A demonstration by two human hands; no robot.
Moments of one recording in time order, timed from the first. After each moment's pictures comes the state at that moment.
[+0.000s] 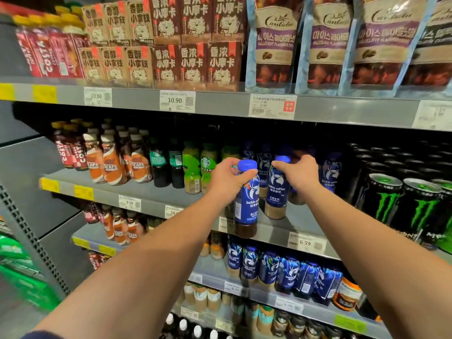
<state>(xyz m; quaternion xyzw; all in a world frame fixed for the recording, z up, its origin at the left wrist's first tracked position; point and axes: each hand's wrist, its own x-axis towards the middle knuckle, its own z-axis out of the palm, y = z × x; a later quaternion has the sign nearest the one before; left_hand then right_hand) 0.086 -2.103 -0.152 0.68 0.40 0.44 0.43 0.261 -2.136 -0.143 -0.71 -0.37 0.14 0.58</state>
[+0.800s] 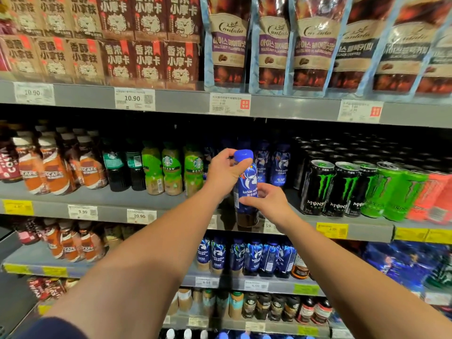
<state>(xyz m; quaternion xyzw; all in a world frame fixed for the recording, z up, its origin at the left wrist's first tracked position) 0.133 -2.141 -0.137 0.70 0.27 0.44 0.49 0.230 -2.234 -0.185 -0.64 -0.43 0.26 0.58</state>
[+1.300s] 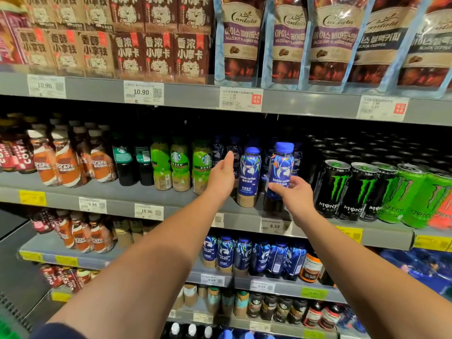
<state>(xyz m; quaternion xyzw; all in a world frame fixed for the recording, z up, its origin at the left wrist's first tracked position) 0.130 -2.125 -0.160 0.61 0.39 0.41 0.55 0.275 -2.217 -0.195 -0.68 -0.31 0.17 0.64</state>
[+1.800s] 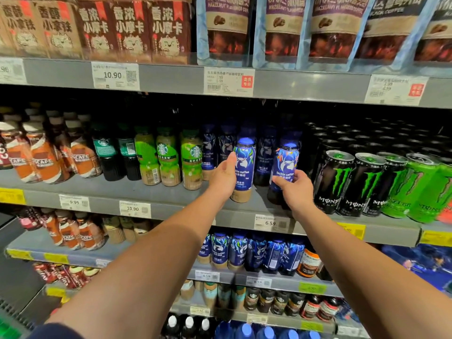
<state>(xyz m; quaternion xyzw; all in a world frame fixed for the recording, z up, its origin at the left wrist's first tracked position) 0.157 -2.123 -0.181 0.61 0.38 0.36 0.60 0.308 -2.194 -0.219 -0.71 -0.27 0.15 0.63</state>
